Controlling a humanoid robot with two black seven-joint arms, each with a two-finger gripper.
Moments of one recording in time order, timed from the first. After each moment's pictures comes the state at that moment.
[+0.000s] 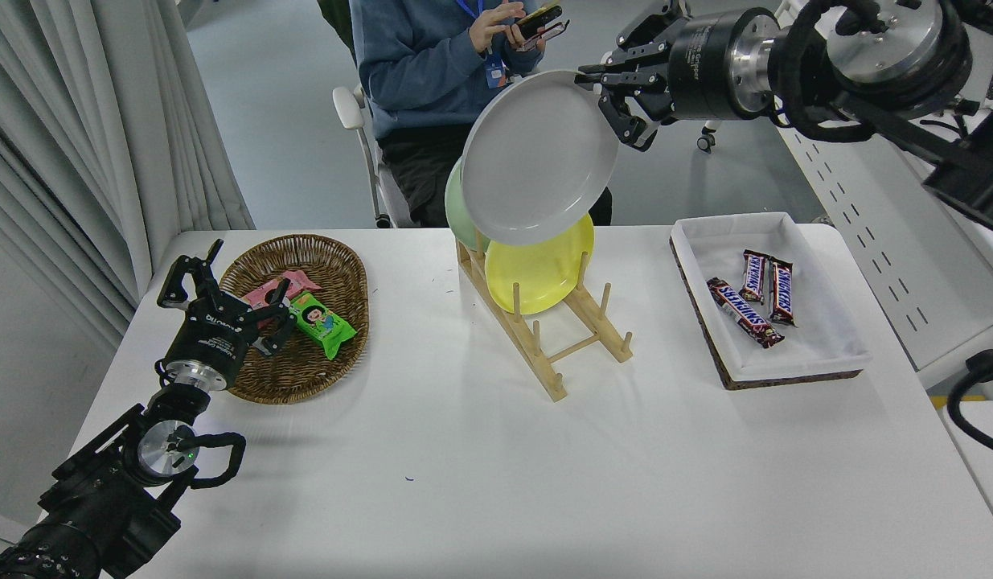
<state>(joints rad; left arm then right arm) -0.50 0.26 -1.08 -0.53 0.18 -0.58 -0.44 1.46 -0.44 0.33 1.16 0.79 -0.57 -0.42</state>
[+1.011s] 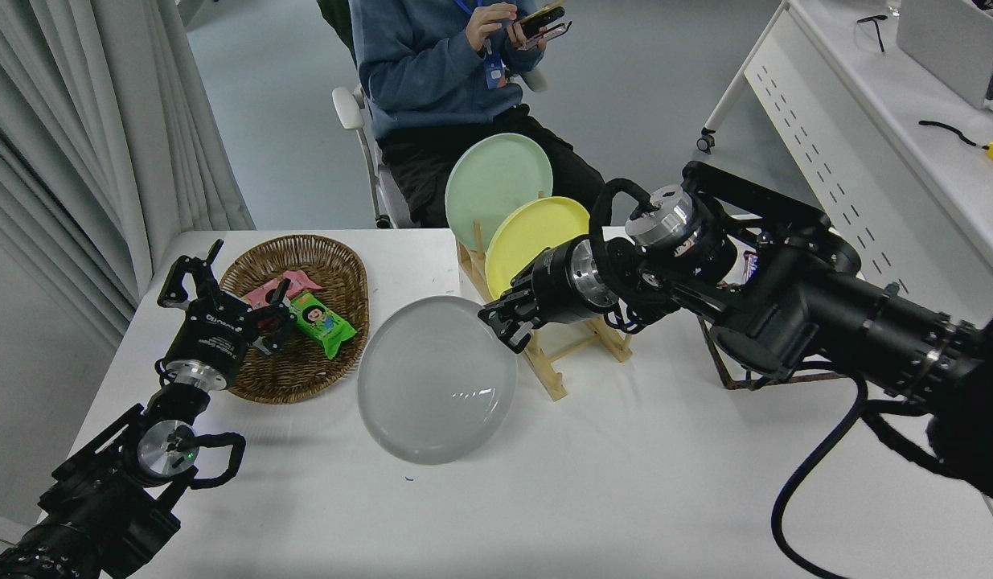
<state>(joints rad) -0.50 0.26 -1.08 -0.53 0.18 -0.58 -0.44 1.18 -0.06 0.34 0.93 0.89 -0.78 -0.41</state>
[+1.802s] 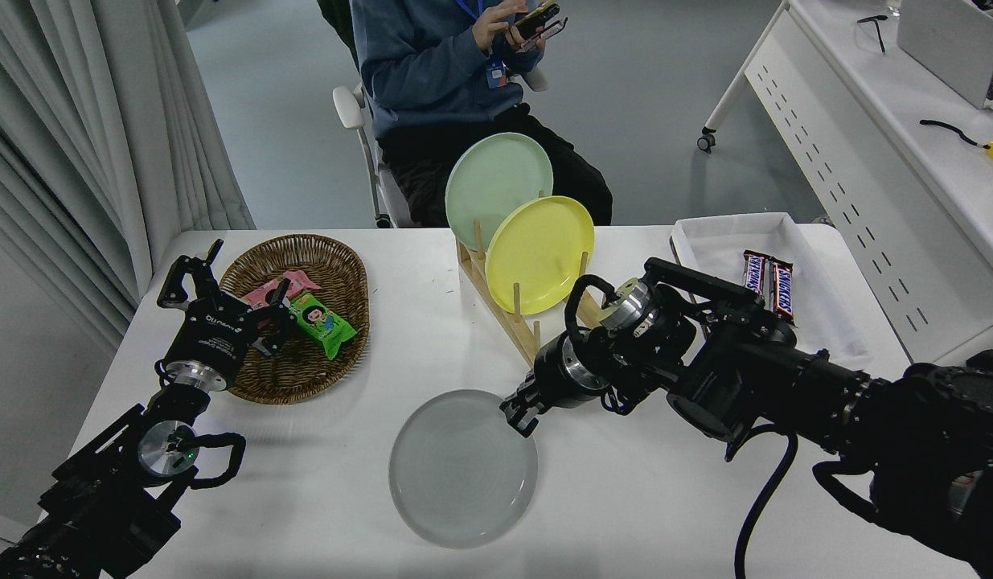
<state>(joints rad) -0.50 0.26 -1.08 -0.53 0.18 -0.58 -0.44 1.07 0.00 0.24 0.81 0.92 -0.79 -0.42</state>
